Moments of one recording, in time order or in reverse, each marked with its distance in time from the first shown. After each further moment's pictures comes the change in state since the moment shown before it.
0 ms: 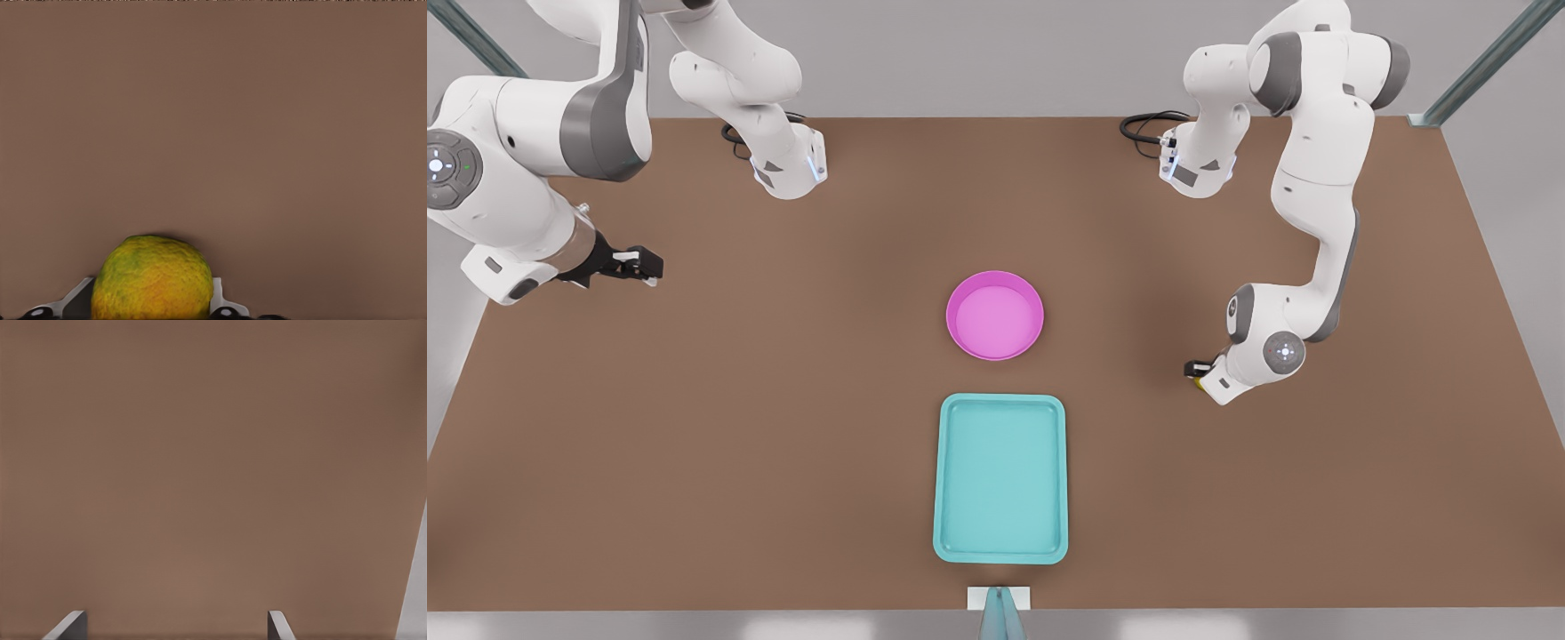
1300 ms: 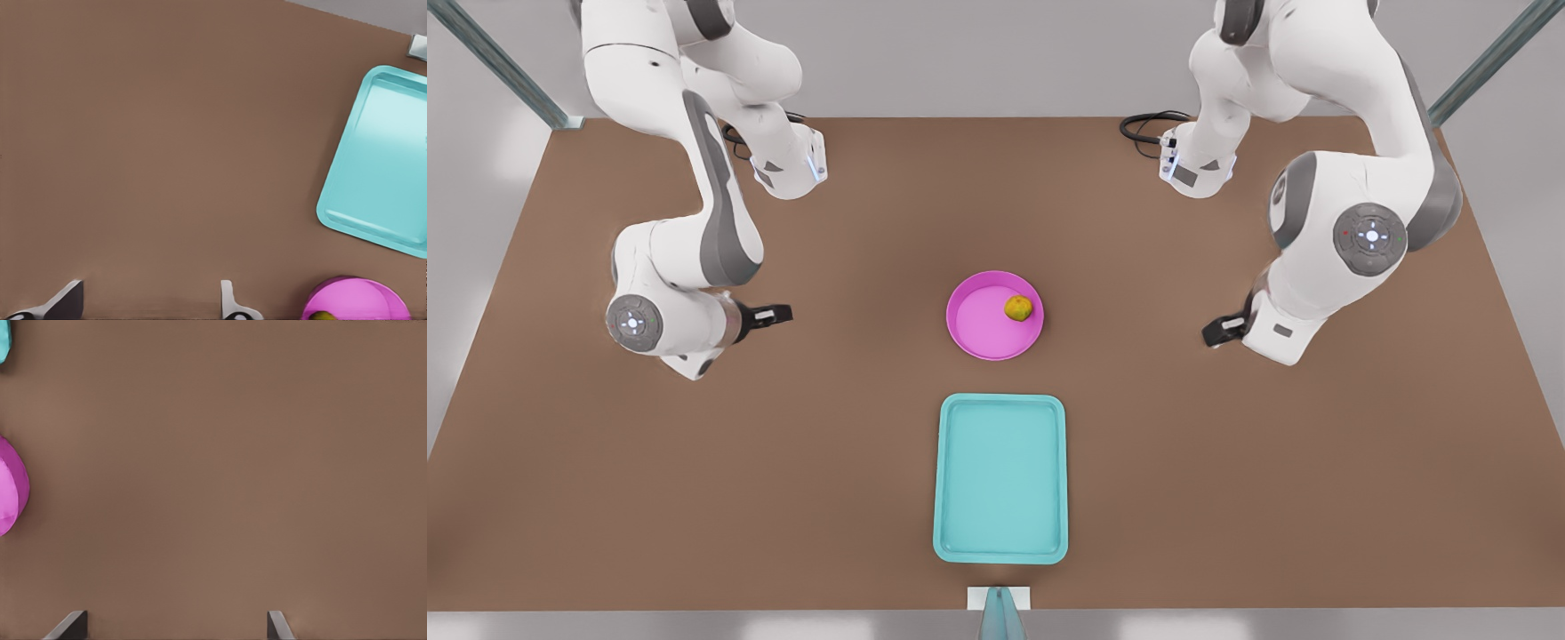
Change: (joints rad) left arm -0.540 -0.225 0.501 0.728 -0.147 -0.918 -0.441; right arm 0.140 0.177 0.000 -0.309 0.298 0.259 0.003
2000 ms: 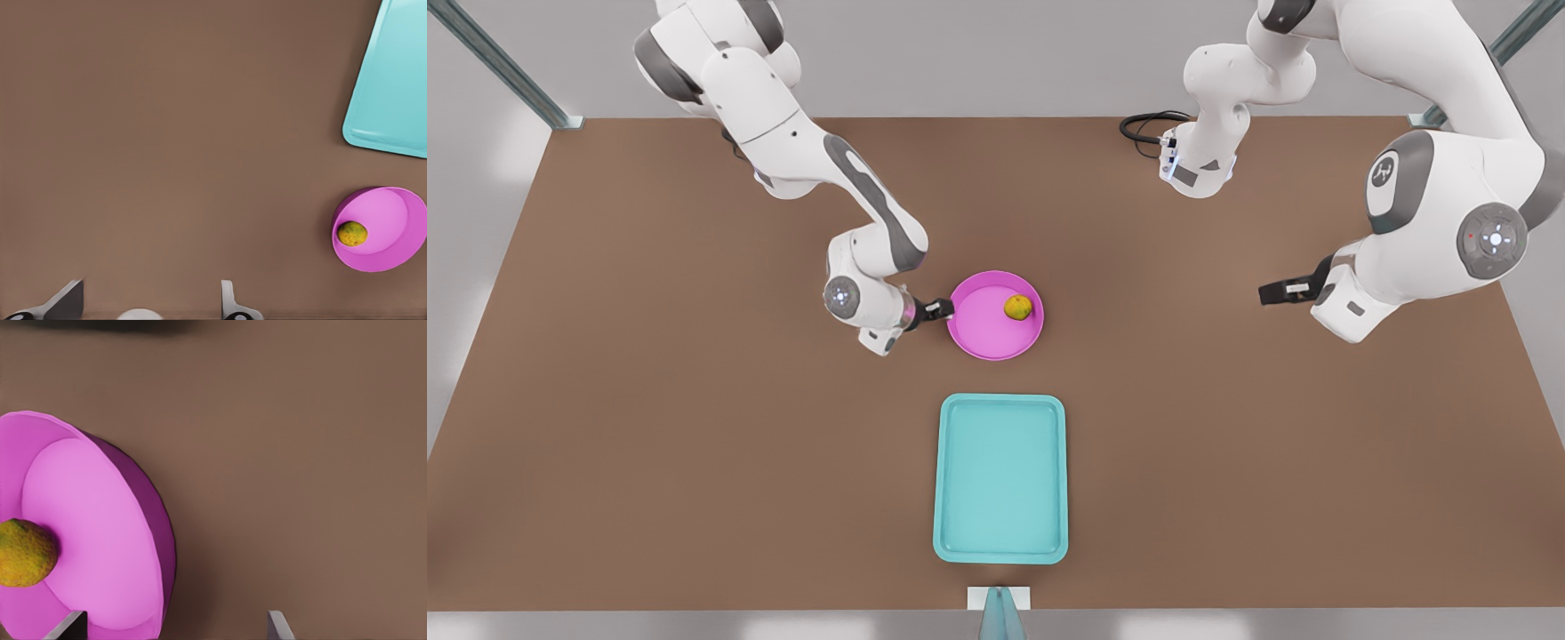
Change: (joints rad) left arm 0.512 -0.088 -0.483 -0.027 0.072 -0.196 0.177; right arm 0.221 0.196 0.227 -0.328 0.410 0.822 0.028
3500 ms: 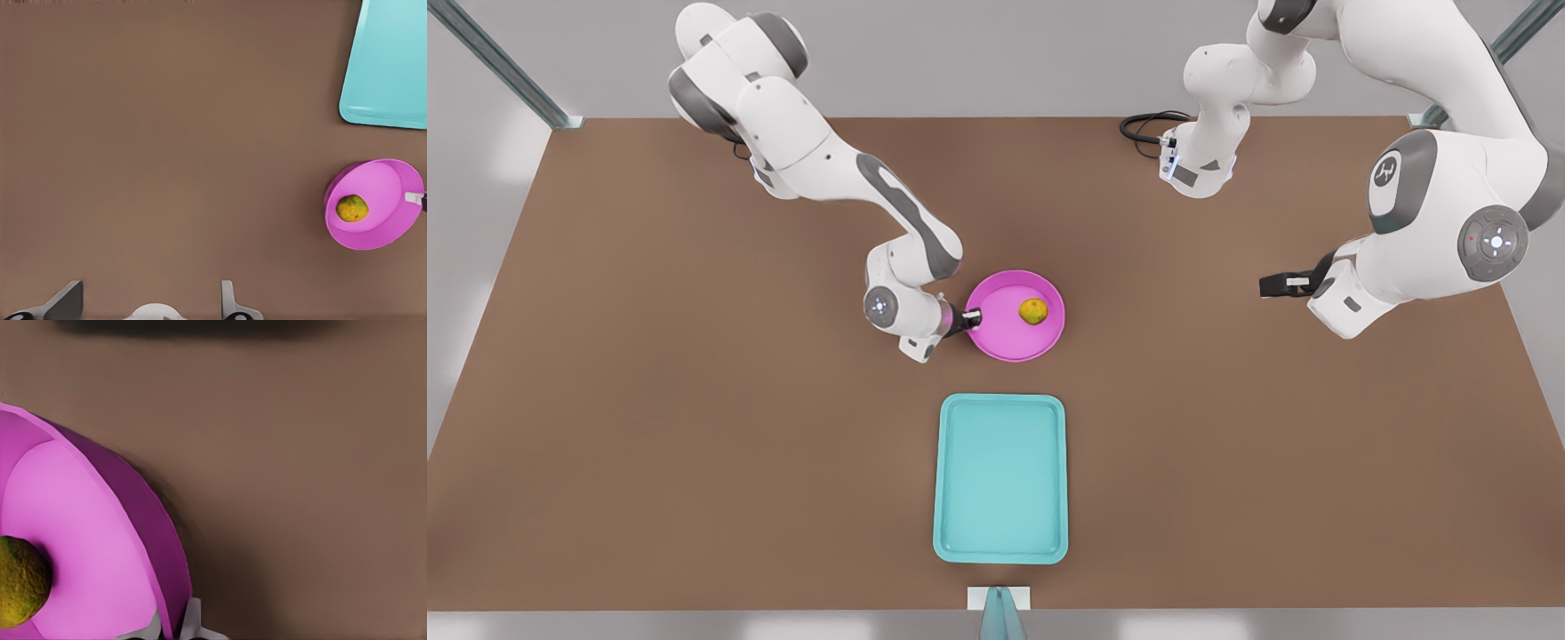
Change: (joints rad) left arm 0.004 0.002 0.000 0.006 -0.002 -0.027 0.086; right arm 0.060 0.139 0.029 0.164 0.051 0.051 -0.002
